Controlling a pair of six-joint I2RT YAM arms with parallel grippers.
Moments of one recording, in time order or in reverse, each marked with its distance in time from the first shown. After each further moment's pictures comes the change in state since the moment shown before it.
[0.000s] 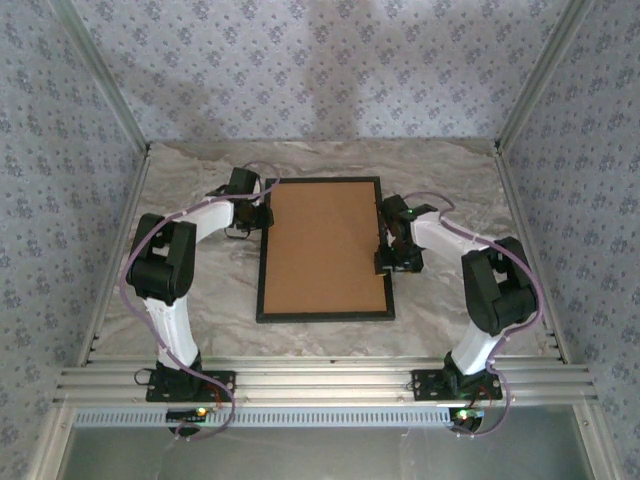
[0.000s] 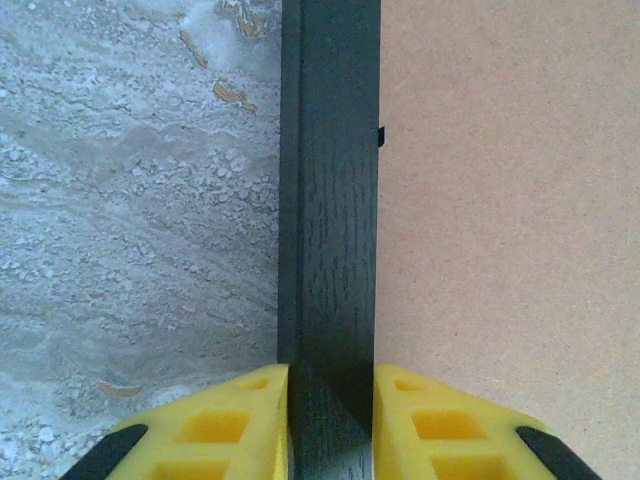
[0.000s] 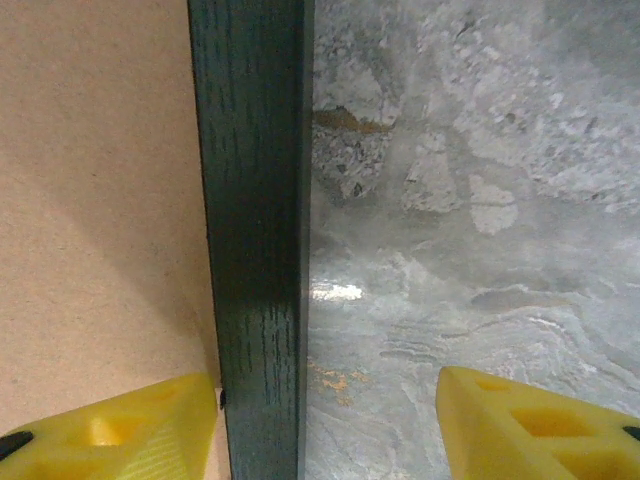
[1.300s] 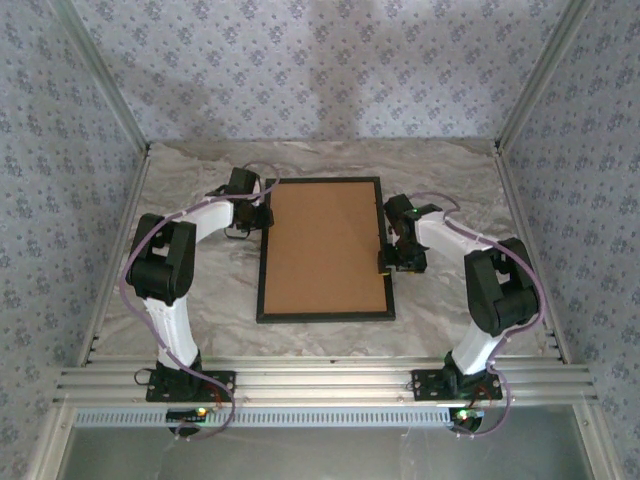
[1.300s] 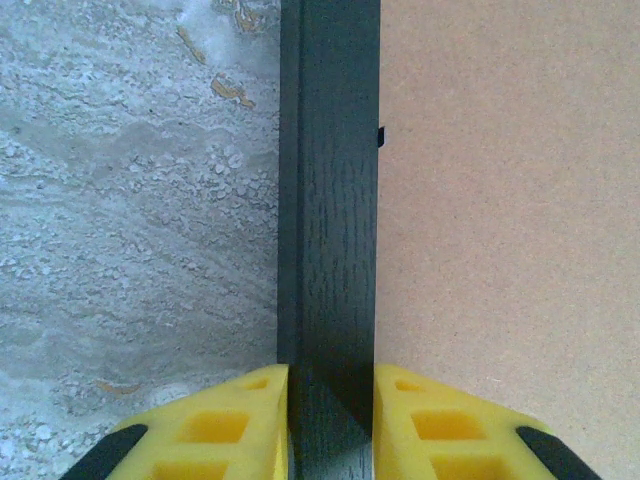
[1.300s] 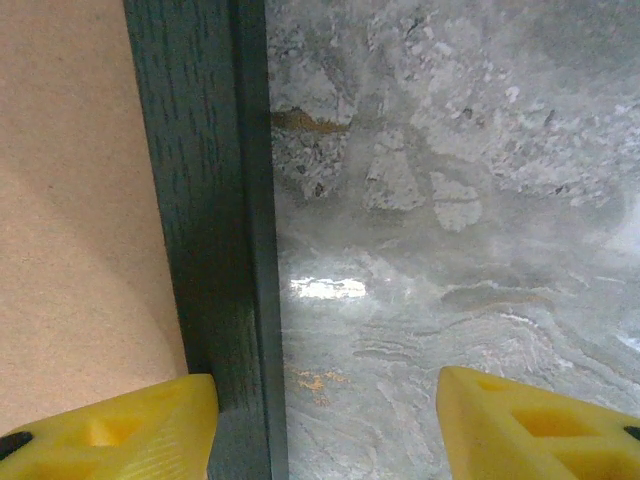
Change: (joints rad) left arm 0.001 0.000 -0.001 -0.001 0.007 0.000; right arm -0.034 -0.012 -0.008 0.000 -0.008 0.000
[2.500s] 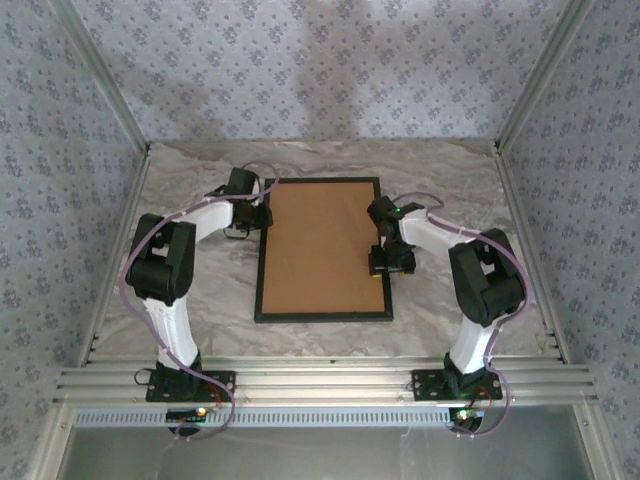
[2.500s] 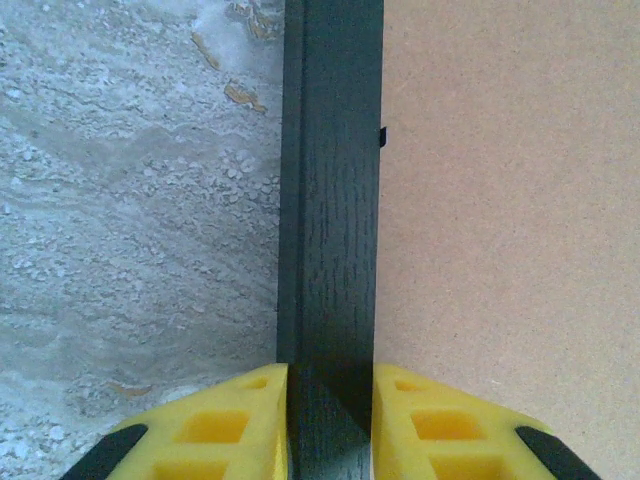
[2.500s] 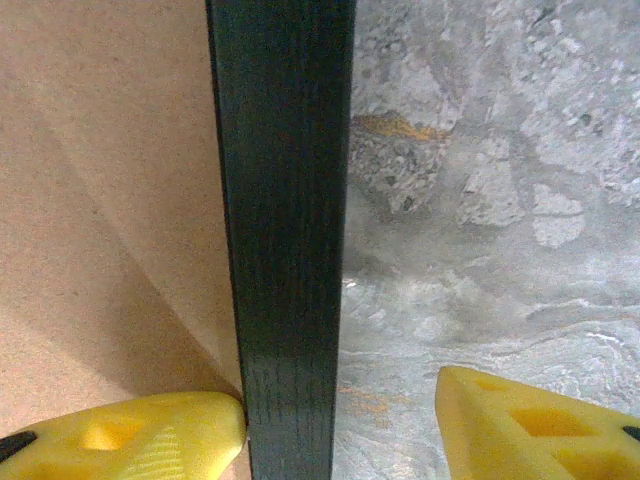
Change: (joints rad) left arm 0.002 -0.002 -0.005 0.007 -0.004 -0.003; right arm 0.088 0.117 0.061 -0.019 0.023 0.067
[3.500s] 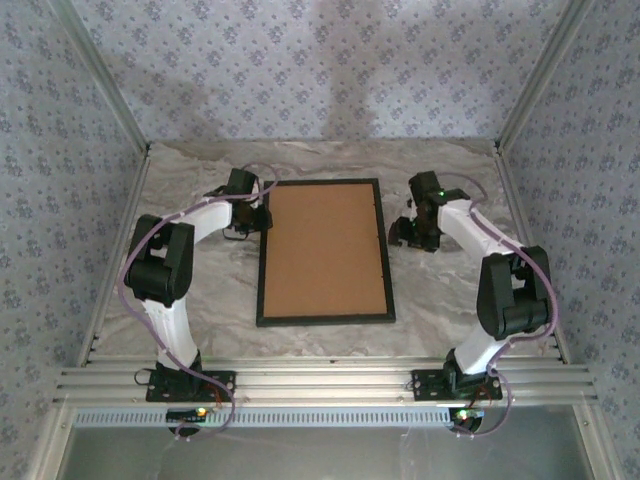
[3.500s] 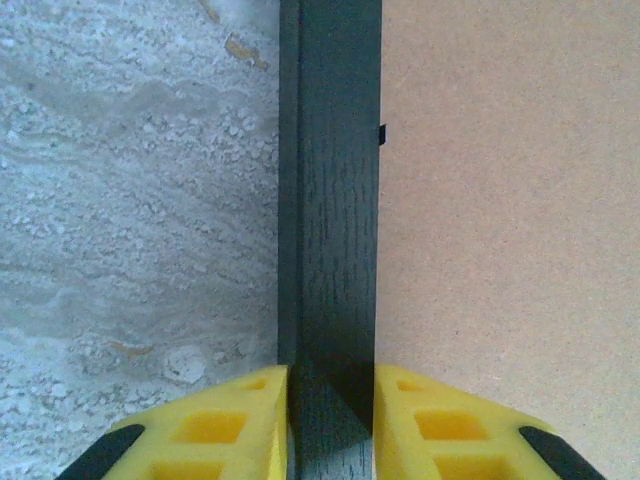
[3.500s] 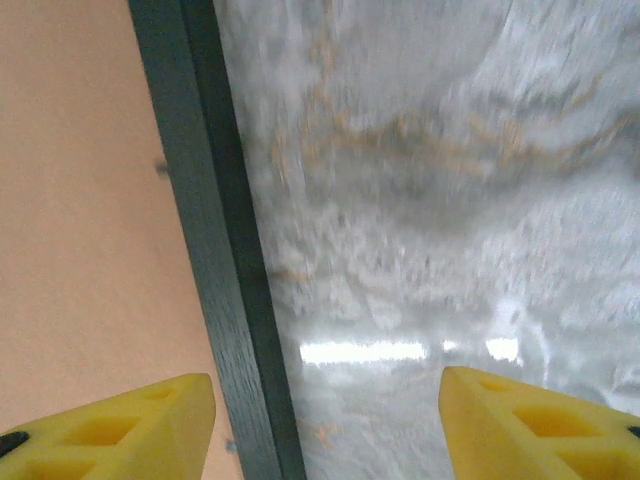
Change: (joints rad) left arm 0.002 -0.017 -0.004 -0.051 0.008 0.004; right arm -0.251 -0.165 0.065 0.052 -0.112 -0.054
